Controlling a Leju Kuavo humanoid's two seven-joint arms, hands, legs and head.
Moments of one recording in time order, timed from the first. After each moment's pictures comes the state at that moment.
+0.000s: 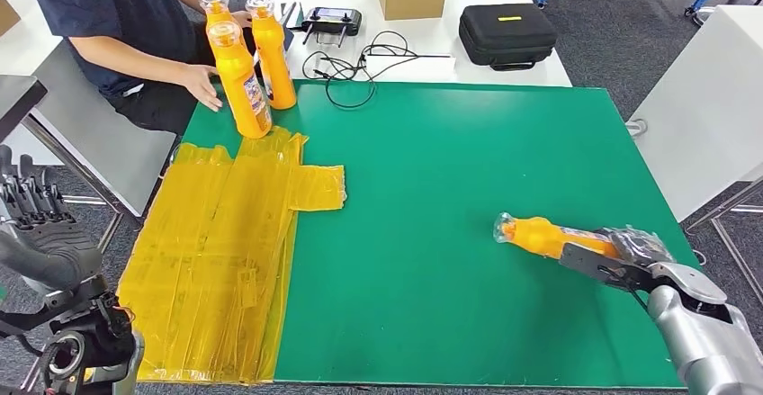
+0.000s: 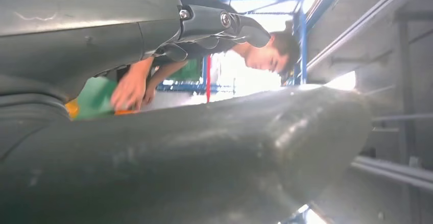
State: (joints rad) left arm -0.02 0.00 0.07 -1.44 0.11 0.24 -0.59; right arm -0.38 -0.44 0.02 -0.37 1.01 0.14 -0.34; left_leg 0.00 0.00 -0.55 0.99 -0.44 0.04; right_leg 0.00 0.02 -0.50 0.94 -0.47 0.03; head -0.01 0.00
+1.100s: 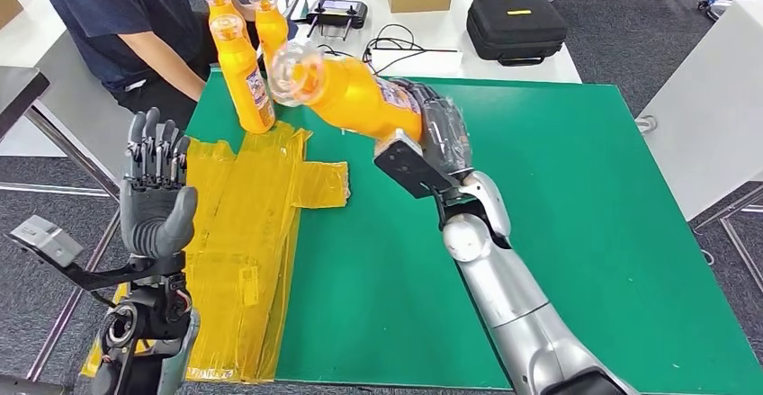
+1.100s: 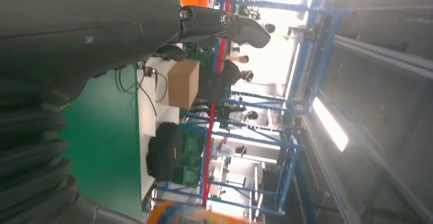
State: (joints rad) left arm -0.12 -0.10 -0.10 -1.36 0.22 -0.05 -0.45; right arm -0.56 0.12 0.37 -0.84 0.58 -0.27 -0.24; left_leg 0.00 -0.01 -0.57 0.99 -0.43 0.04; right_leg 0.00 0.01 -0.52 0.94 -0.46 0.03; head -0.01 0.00
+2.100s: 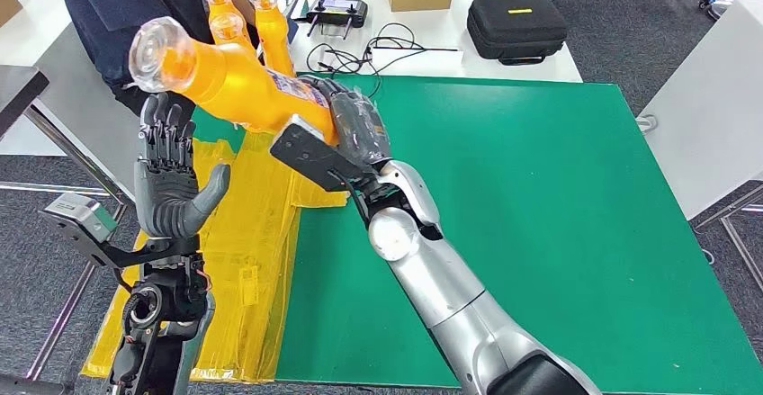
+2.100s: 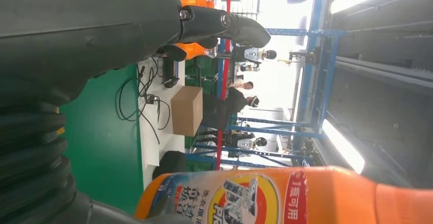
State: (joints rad) left arm -0.20 -0.13 -0.15 -1.31 0.07 0.10 -0.45; right arm -0.65 0.34 0.48 -0.72 0.63 -0.18 -0.10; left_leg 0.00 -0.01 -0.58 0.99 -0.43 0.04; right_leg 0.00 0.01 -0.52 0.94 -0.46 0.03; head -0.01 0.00
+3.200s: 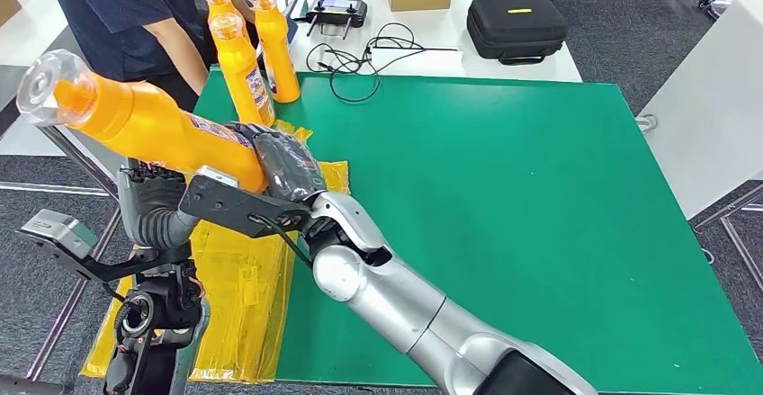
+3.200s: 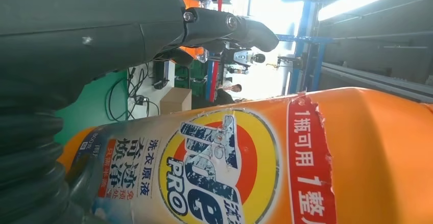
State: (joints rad) left arm -0.16 -0.13 -0.13 -1.34 0.10 0.12 -0.46; right arm -0.70 0.36 0.84 -0.66 0.46 -0.20 0.04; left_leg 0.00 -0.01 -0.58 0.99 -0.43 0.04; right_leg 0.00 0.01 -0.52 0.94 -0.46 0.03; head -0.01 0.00
